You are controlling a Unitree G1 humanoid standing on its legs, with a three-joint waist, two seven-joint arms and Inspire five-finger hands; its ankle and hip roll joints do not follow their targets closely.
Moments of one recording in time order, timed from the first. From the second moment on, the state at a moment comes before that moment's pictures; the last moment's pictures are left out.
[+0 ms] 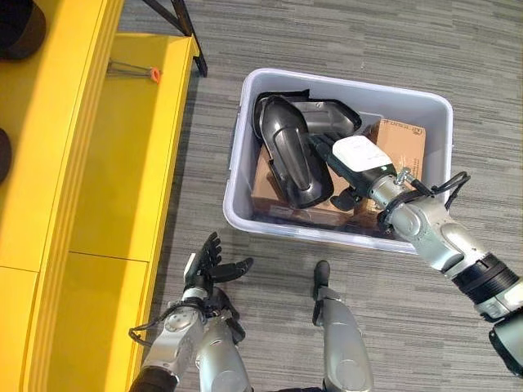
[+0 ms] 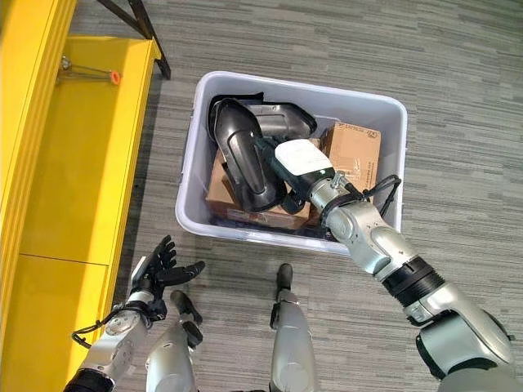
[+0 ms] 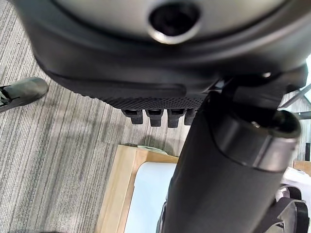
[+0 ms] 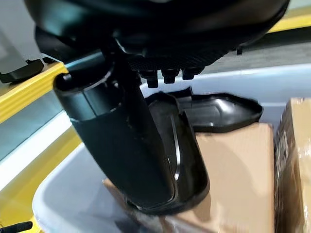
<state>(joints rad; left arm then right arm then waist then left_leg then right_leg) -0.06 0.35 -0.19 0.35 -0.51 -0.04 0.15 -0.70 -0.79 0.61 0.15 -0.46 0.04 0.01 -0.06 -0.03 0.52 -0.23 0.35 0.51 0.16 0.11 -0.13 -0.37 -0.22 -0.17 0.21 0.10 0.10</state>
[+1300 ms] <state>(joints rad) -0.07 0.35 -0.15 0.35 -0.51 -0.05 0.24 -0.67 -0.70 0.59 0.15 -0.51 0.06 -0.06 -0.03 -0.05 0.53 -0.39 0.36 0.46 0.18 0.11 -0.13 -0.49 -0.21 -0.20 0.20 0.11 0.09</state>
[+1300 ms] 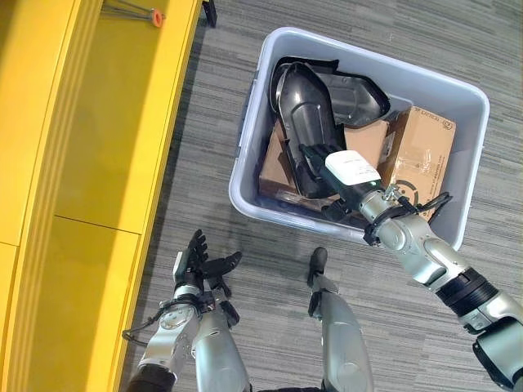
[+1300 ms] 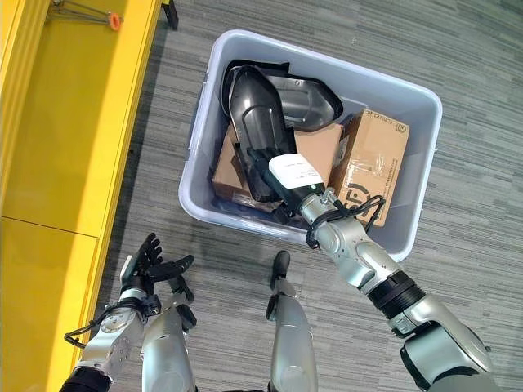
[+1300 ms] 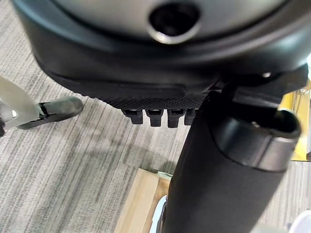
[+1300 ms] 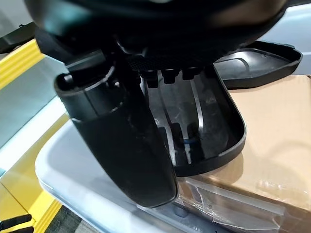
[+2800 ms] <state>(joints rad) -0.08 0.37 -0.16 0.28 -0.51 -0.07 0.31 -0.68 -0.63 0.49 0.08 -0.55 0.11 -0.20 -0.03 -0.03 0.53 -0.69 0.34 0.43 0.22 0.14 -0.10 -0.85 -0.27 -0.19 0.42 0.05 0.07</state>
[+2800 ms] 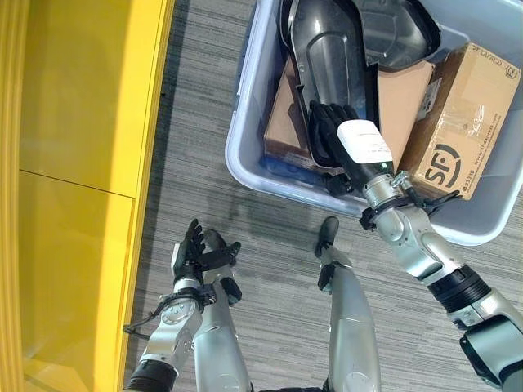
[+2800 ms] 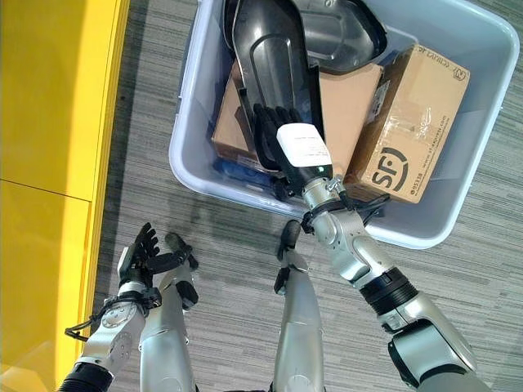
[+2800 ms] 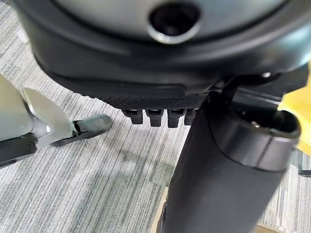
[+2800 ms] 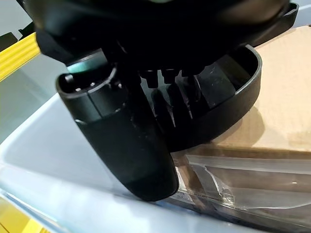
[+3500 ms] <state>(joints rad) -0.10 0.38 -0.16 0.27 -0.51 -0.07 0.32 -0.67 -0.62 0.45 0.01 -0.62 0.09 -0.29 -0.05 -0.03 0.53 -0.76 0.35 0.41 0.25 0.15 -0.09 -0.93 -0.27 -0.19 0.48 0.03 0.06</state>
